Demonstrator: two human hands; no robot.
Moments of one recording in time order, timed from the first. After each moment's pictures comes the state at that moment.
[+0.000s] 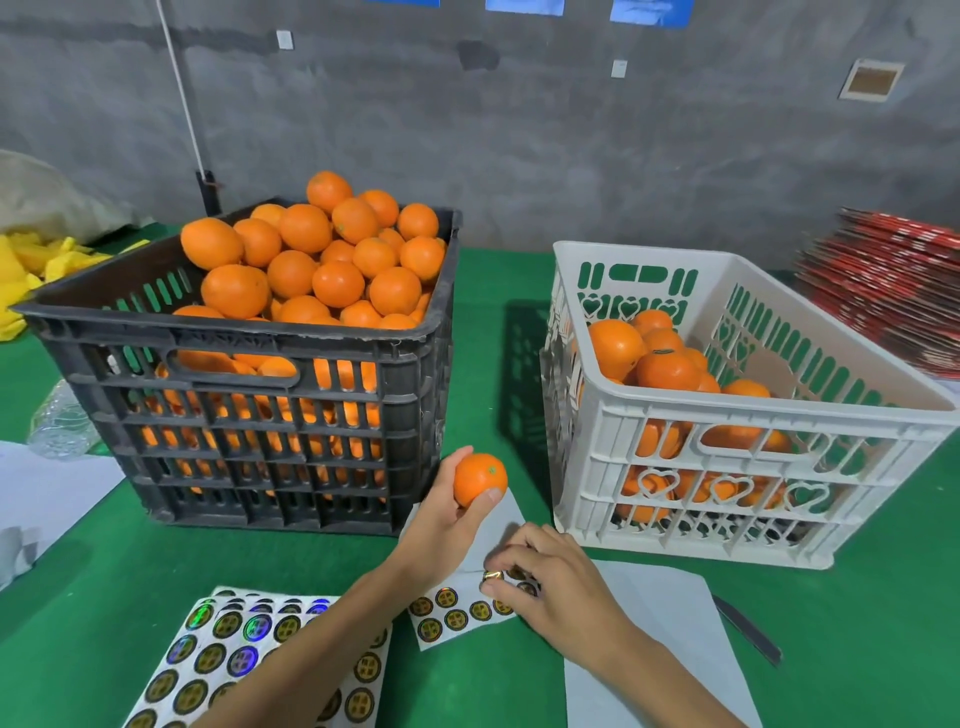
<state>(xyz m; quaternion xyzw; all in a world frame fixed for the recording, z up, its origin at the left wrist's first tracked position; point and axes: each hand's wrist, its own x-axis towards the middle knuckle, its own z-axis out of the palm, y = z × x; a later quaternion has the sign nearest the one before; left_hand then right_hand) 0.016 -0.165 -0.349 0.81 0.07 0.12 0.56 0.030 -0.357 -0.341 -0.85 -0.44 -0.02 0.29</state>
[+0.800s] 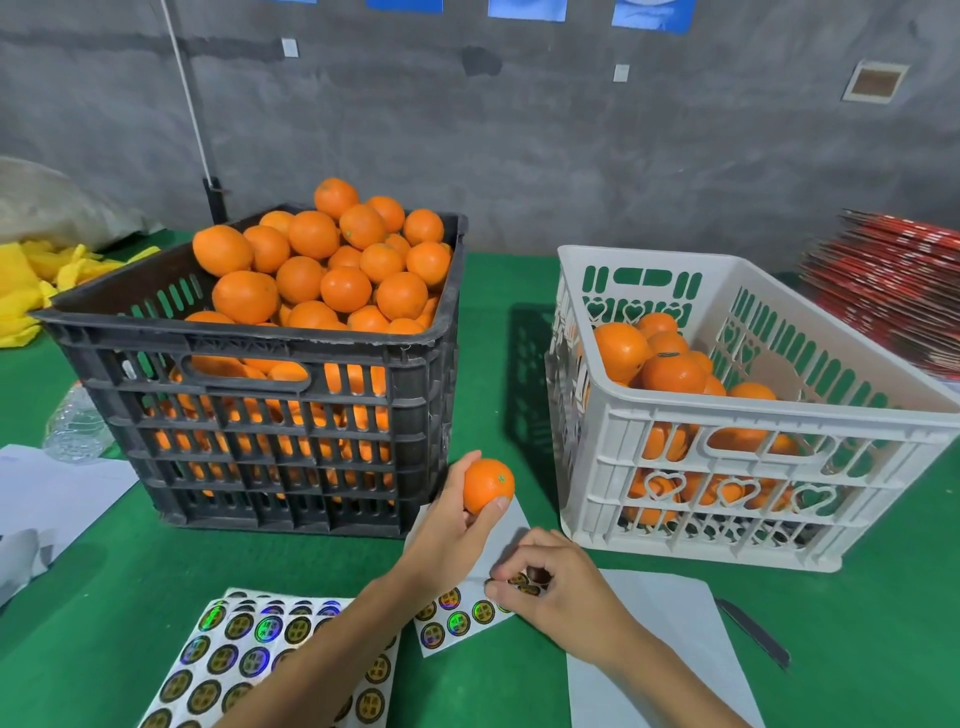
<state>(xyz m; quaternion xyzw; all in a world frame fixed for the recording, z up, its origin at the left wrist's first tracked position) 0.014 -0.163 -0.357 0.84 0.06 0.12 0.53 0.030 -0.352 -0.341 -0.82 -0.36 0.07 0.43</state>
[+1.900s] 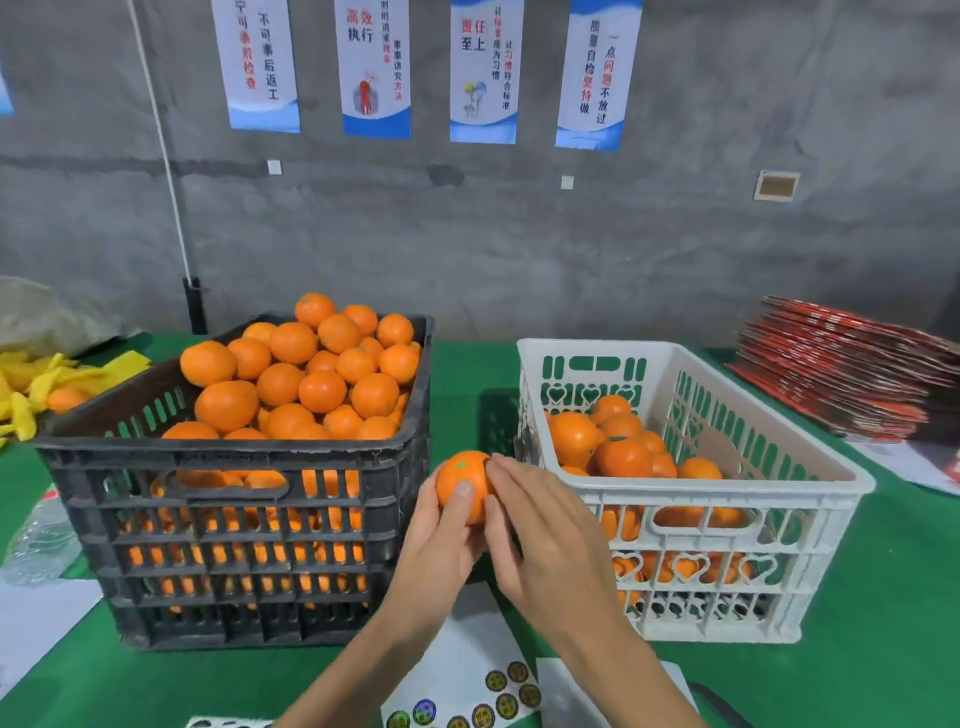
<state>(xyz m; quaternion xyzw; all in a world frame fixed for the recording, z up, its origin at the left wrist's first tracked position) 0.001 -0.197 -0.225 0.54 -0.03 0.15 0.83 0.028 -0.333 -0.204 -0.77 -0.38 -0.46 0.24</state>
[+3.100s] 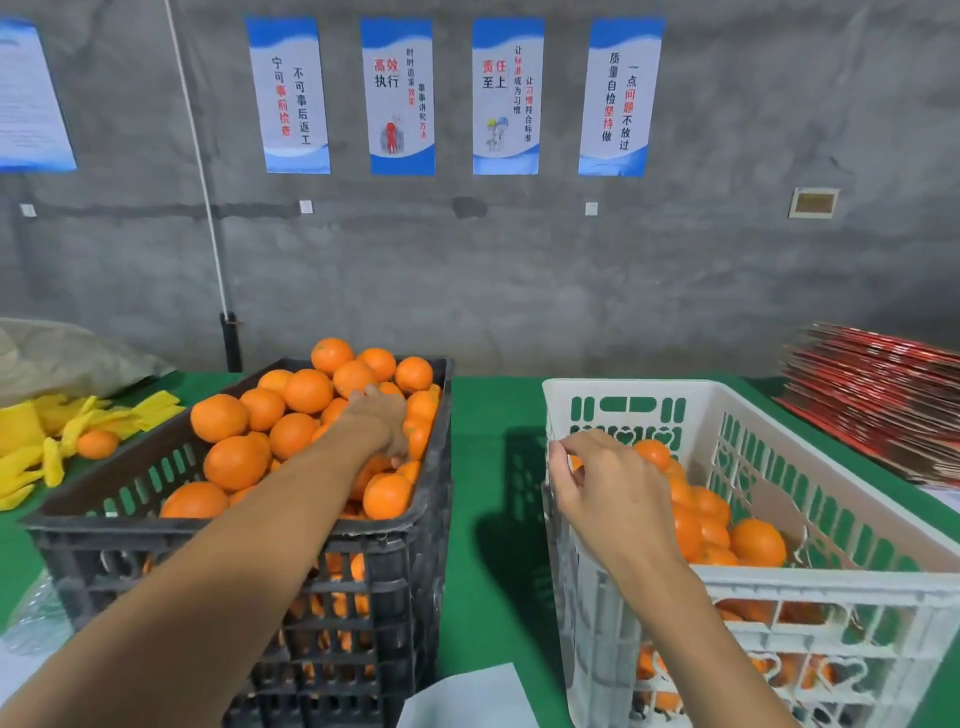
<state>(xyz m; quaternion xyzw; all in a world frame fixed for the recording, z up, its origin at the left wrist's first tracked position) 0.152 -0.053 -0.078 0.97 0.22 0.02 -0.06 0.130 -0.327 -0.125 -0.88 -0.22 -0.35 0.22</state>
